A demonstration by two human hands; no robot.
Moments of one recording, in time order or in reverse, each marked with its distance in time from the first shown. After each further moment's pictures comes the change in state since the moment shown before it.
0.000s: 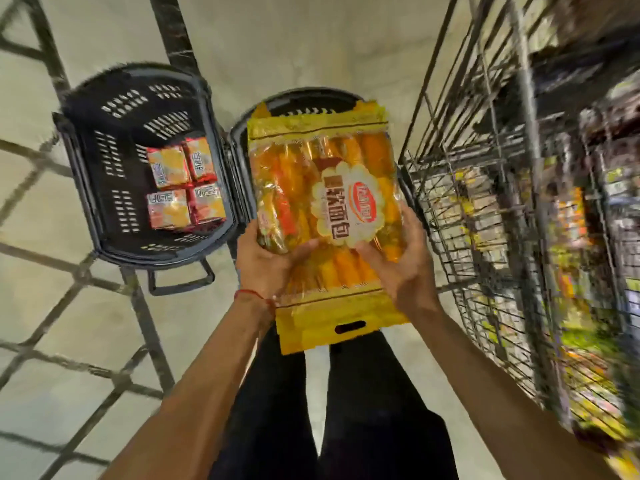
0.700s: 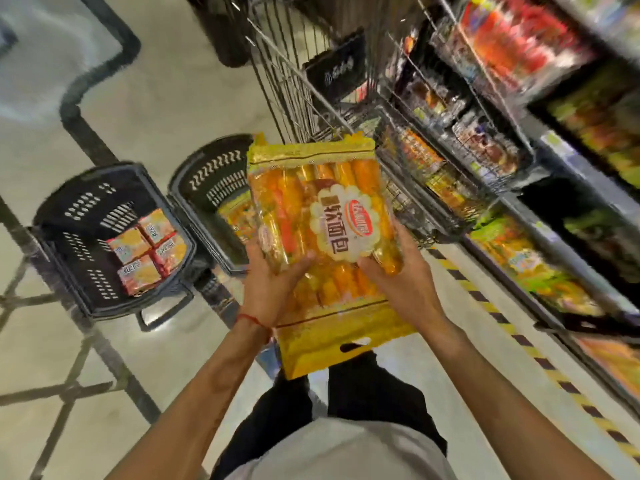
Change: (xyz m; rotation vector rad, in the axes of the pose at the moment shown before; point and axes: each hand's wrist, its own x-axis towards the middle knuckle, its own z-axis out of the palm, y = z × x) left_hand -0.264 -0.034 -0.051 0.225 -0.492 0.345; right_hand -0.343 0.030 -0.072 -0.014 0.412 -0.071
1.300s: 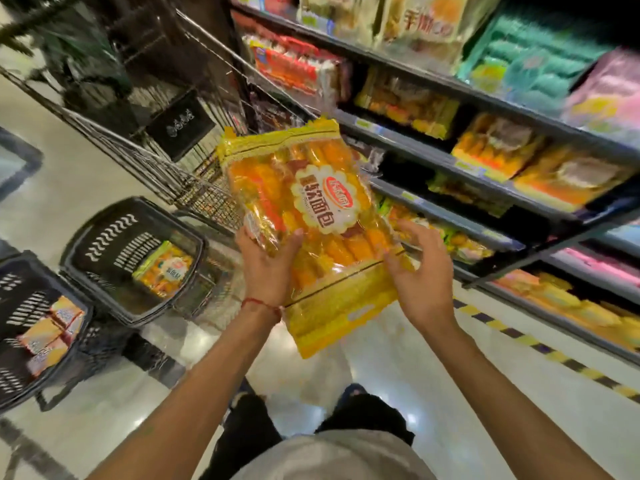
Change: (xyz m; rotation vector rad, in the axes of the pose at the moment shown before) left_hand -0.157 0.034 0.314 -0.038 -0.049 0.224; right_hand -0.151 0.159 -0.291 -0.050 0.586 -0.073
